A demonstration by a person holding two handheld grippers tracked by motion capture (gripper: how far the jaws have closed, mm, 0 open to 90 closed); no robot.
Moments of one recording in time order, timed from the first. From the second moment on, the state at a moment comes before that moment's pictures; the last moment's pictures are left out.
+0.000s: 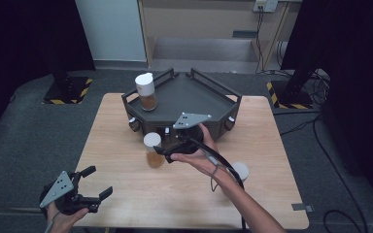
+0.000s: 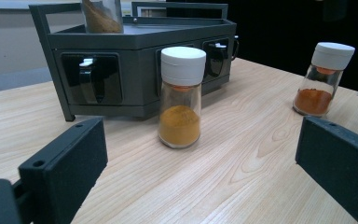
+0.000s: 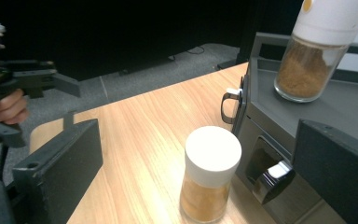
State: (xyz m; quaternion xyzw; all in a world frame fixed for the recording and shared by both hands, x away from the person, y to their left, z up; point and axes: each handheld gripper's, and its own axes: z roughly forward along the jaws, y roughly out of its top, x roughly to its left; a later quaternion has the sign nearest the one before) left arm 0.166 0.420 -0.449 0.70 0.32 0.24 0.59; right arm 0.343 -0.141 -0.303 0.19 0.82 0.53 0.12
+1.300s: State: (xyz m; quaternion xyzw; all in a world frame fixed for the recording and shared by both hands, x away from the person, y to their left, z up) left arm 0.167 0.419 -0.448 0.70 0.32 0.24 0.59; right arm 0.395 -0.068 -0.345 0.23 0.86 0.45 0.10
